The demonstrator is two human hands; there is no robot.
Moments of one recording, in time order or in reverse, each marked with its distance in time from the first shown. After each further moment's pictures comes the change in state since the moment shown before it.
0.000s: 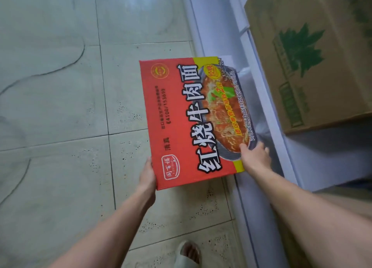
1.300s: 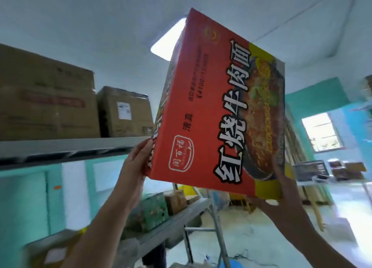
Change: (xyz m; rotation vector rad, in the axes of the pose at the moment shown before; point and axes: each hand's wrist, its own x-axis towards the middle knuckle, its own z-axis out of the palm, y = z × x) left_hand -1.099 0.511 -0.441 0.024 0.458 1.969; right_hand -0.804 -0.529 -0.593 1.269 -0.213 -1.913
